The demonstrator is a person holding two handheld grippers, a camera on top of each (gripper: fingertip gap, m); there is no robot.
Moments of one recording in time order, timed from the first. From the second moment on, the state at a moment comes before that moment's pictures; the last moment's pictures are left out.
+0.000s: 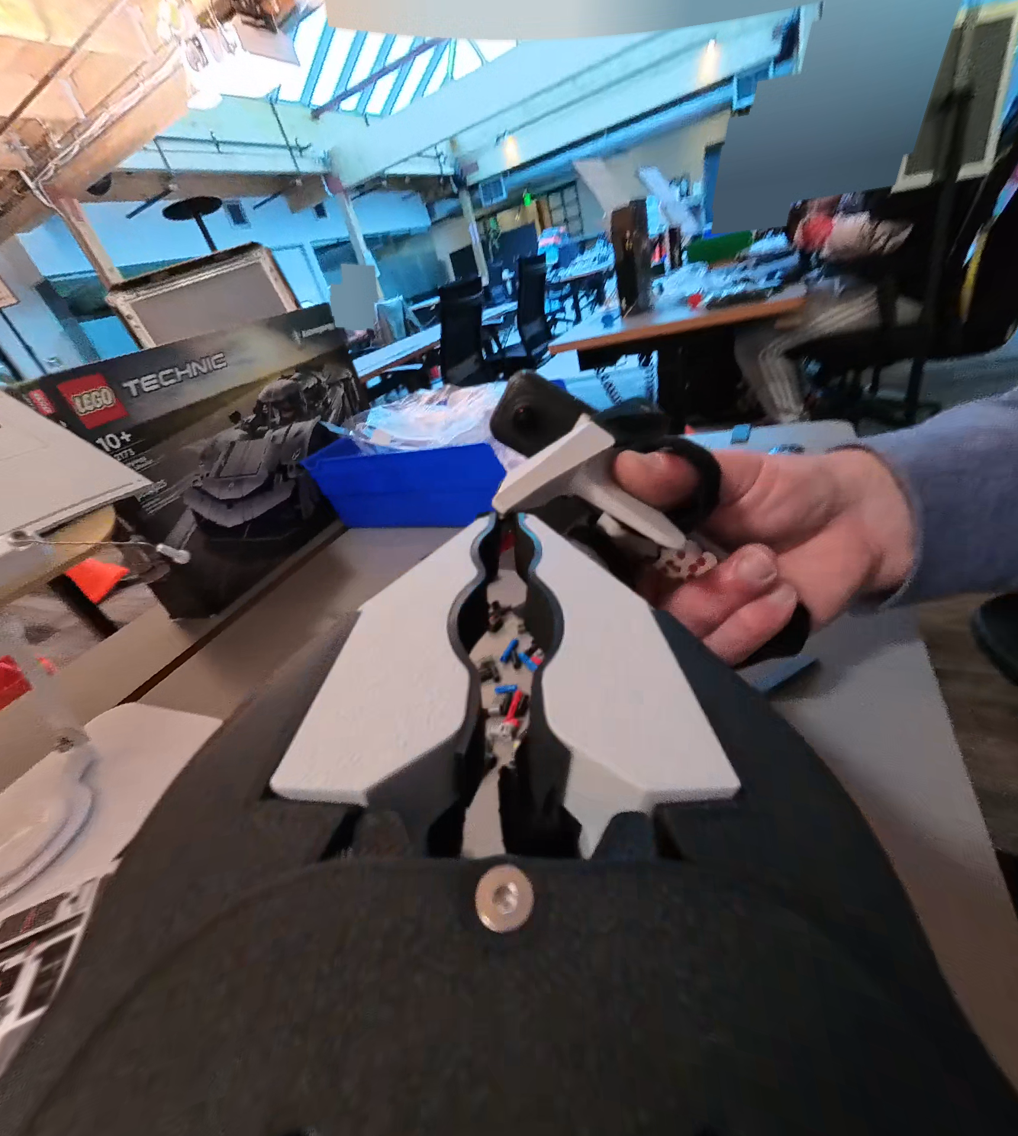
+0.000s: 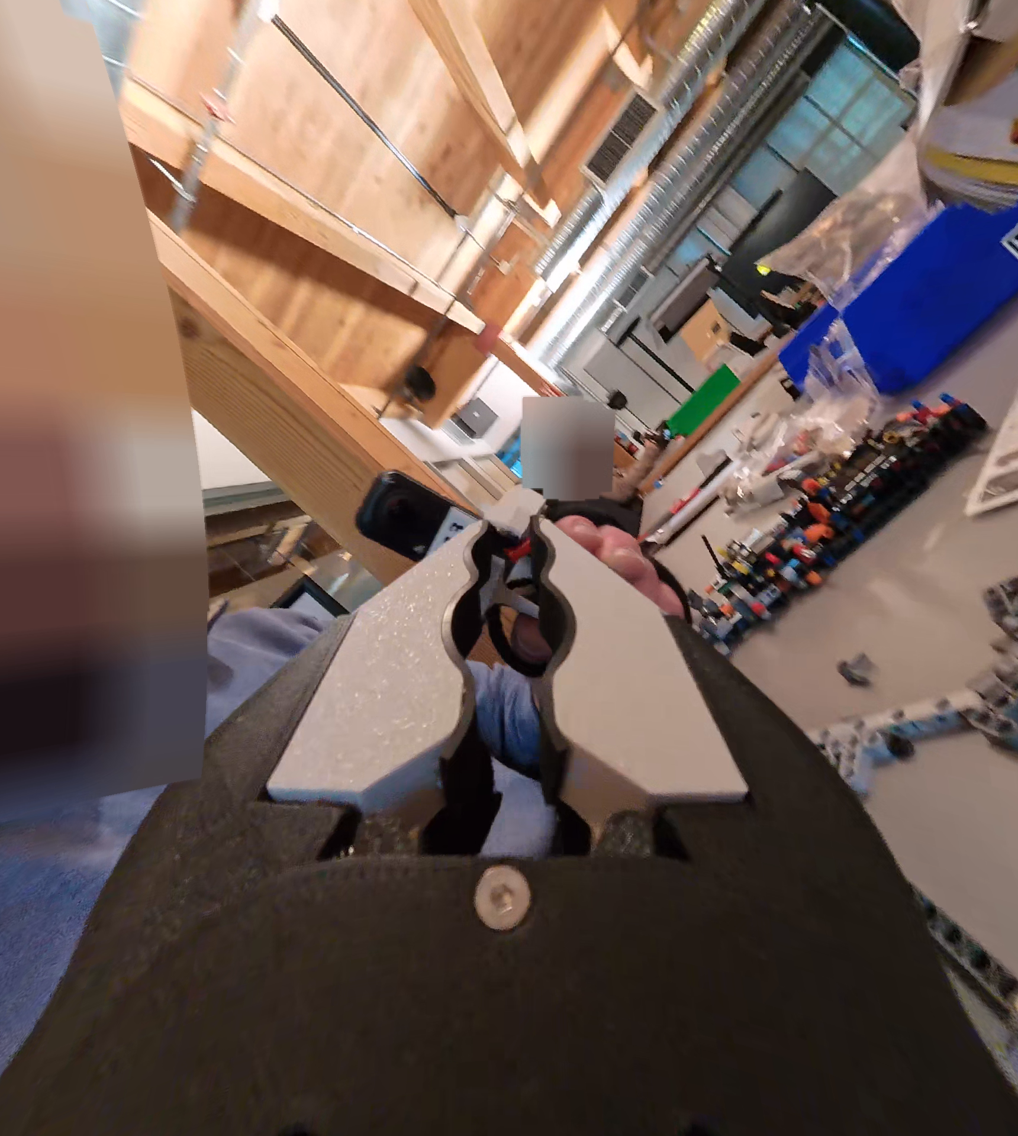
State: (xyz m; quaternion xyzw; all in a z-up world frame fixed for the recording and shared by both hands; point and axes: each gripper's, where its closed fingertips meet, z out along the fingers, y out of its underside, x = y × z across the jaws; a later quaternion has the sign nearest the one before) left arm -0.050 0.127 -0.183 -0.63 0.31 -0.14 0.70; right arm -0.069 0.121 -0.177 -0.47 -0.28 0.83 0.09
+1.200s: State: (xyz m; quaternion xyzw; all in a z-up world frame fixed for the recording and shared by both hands) left arm -0.100 0.190 -0.313 -0.86 0.34 -0.07 0.38; right arm -0.067 0.207 -0.296 -0.61 -0.65 0.33 0.31
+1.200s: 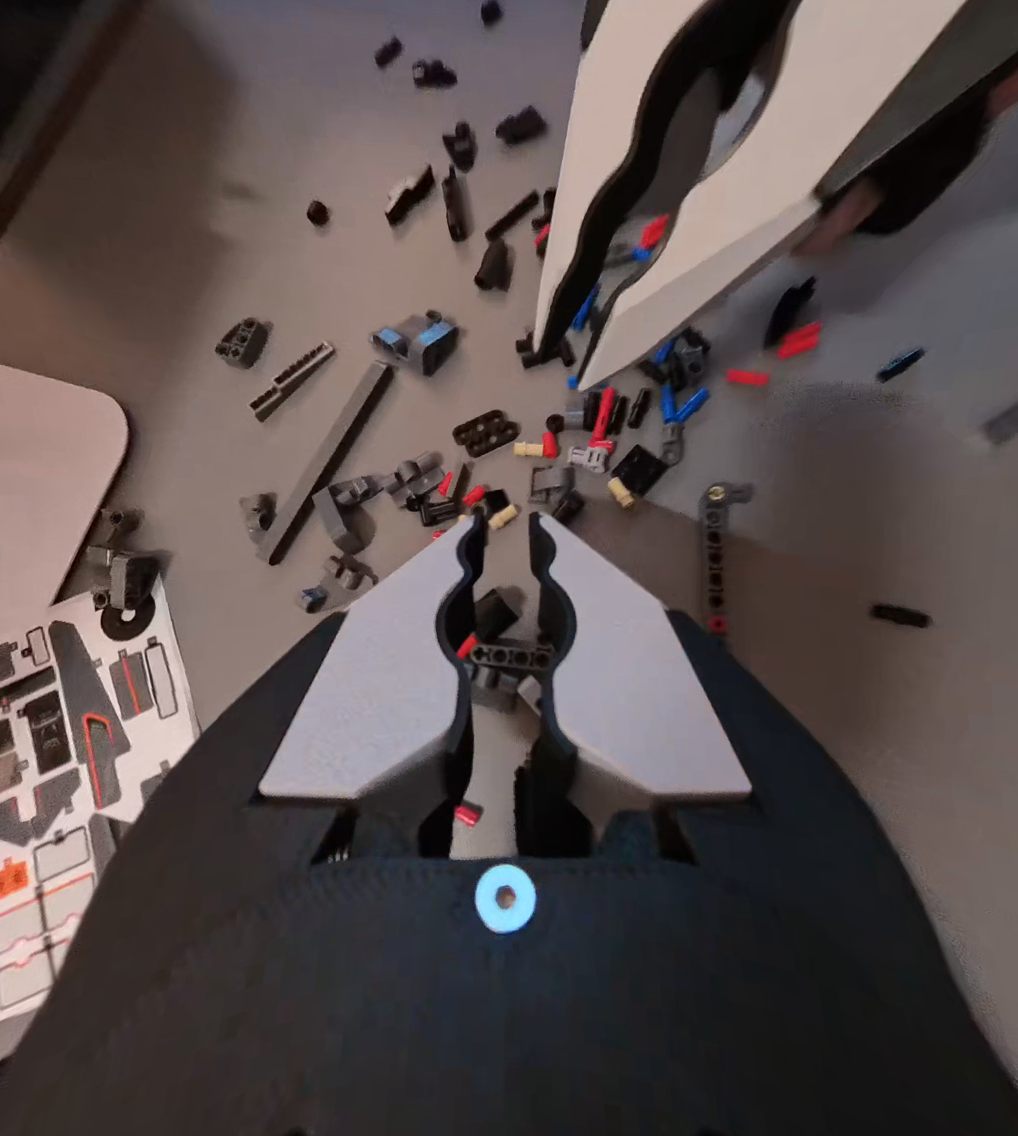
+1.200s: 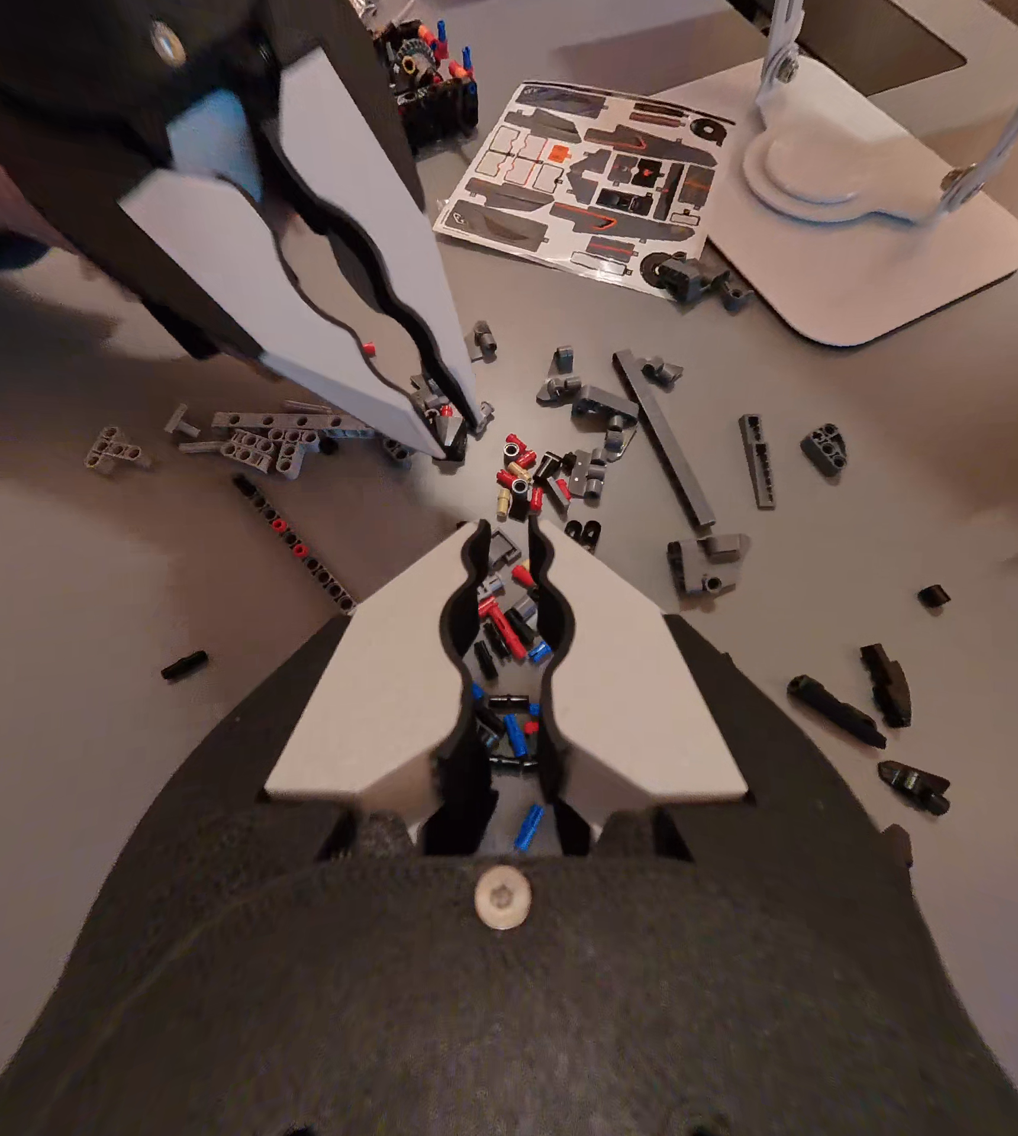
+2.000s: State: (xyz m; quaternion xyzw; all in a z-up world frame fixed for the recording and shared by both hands) left arm -0.108 0.210 -0.354 -0.88 0.34 -0.03 0.32; right arm -0.059 0.202 -0.293 -0.58 -0.64 0.39 0.31
